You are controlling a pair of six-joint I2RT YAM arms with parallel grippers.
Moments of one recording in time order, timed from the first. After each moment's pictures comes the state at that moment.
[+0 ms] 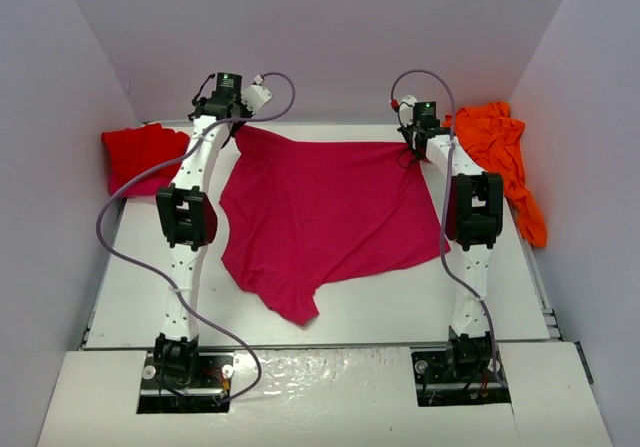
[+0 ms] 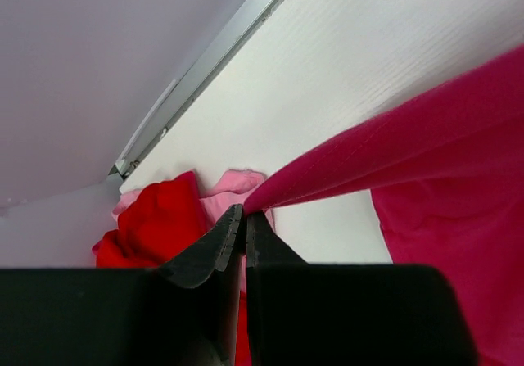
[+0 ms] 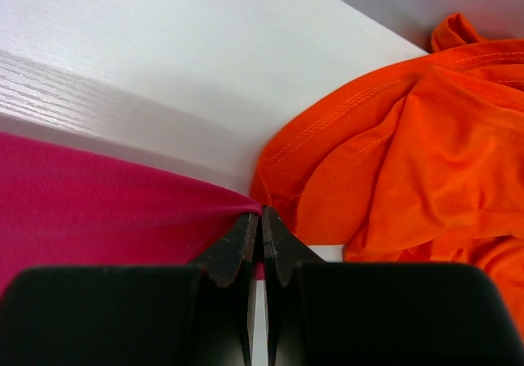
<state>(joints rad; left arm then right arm) -0.16 2.50 2.63 -0.89 -0.11 0.72 0.08 2.35 1.93 -0.32 0.13 -0.46</state>
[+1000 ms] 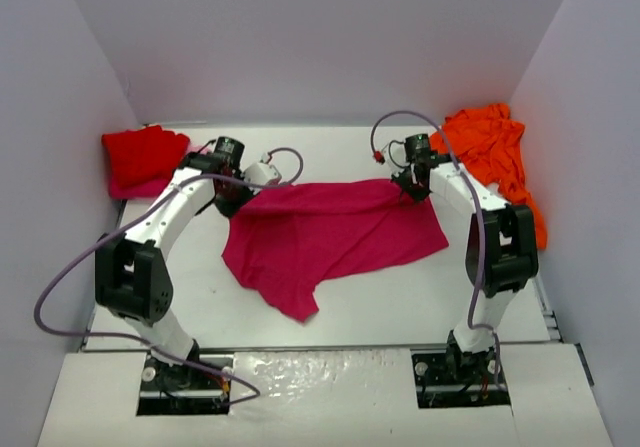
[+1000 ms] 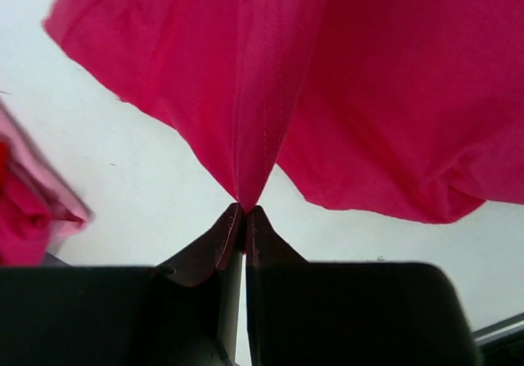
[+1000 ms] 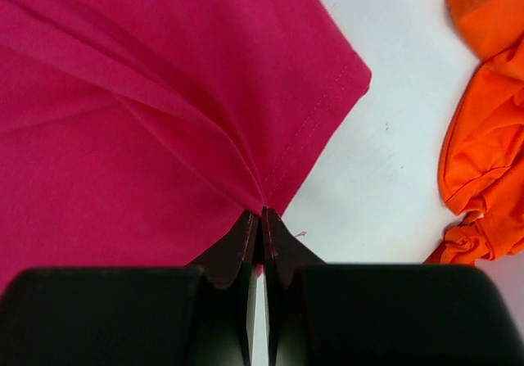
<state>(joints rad) -0.29 1.66 1.45 -0.97 0.07 0.65 0.20 1.83 1.35 -0.58 0.11 -0.62</state>
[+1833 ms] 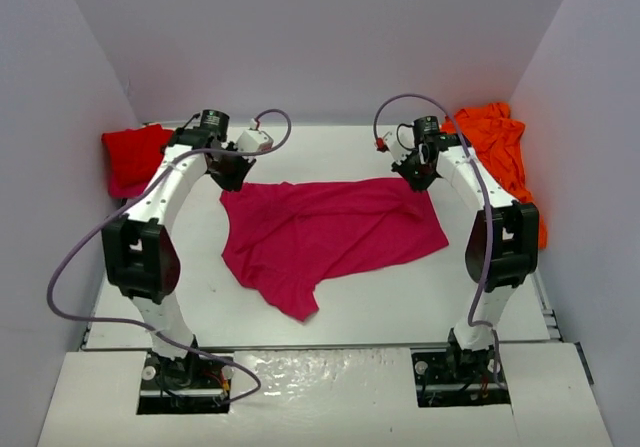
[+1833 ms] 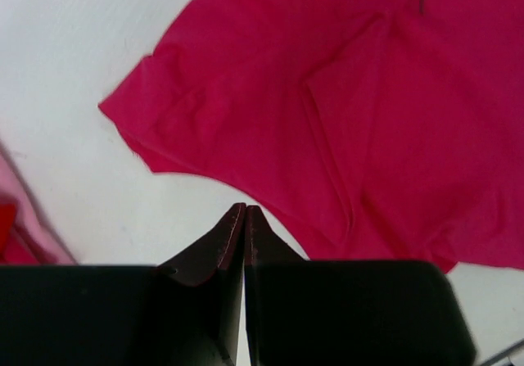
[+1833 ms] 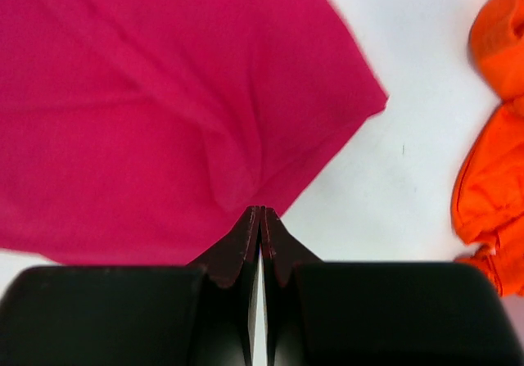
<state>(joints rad) -0.19 1.82 1.70 -0.97 0.29 0.58 0.17 1.87 1.55 -0.80 -0.09 -0.67</state>
